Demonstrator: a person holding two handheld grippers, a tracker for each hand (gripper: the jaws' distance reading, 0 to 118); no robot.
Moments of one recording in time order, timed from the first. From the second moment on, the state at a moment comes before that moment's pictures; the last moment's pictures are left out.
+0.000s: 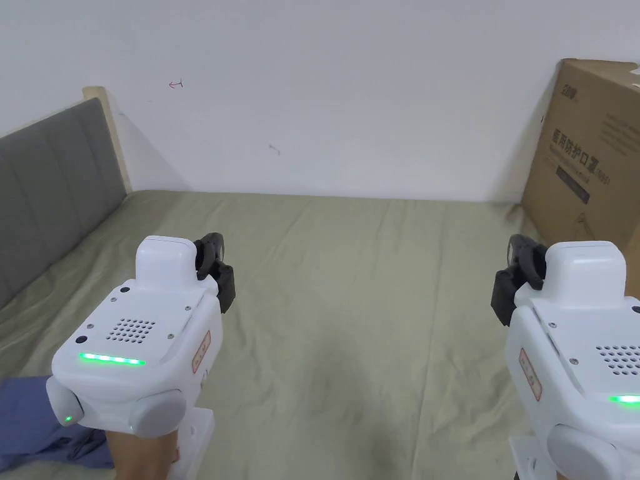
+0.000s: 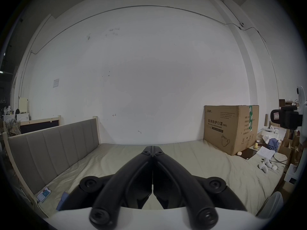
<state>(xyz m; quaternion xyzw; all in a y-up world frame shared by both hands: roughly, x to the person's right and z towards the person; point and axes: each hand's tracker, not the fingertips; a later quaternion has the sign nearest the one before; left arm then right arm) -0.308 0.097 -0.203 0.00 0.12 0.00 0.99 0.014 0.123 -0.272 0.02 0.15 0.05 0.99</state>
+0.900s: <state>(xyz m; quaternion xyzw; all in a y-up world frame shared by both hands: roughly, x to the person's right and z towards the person) -0.301 0.094 -0.200 0.01 0.14 -0.02 0.99 0.012 0.121 -0.270 0.01 0.13 0.04 0.99</state>
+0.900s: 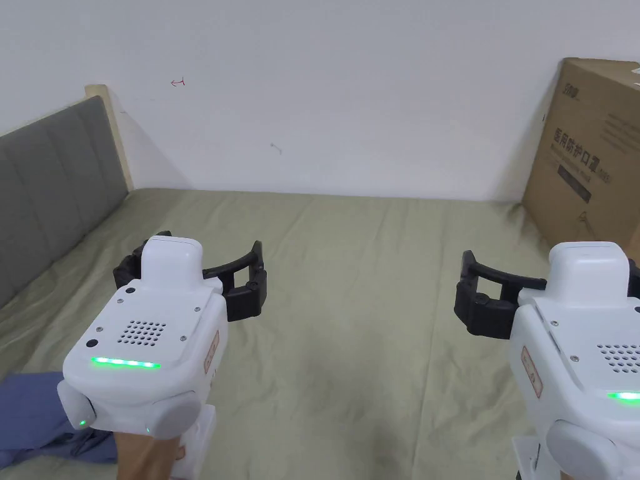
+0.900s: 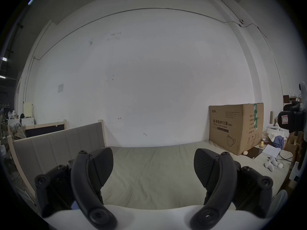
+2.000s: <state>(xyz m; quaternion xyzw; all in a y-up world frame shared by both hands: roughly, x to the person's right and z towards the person) -0.302 0.094 -0.195 0.02 0.14 -0.02 0.99 0.011 0.124 -0.266 0.02 0.14 0.05 0.99</state>
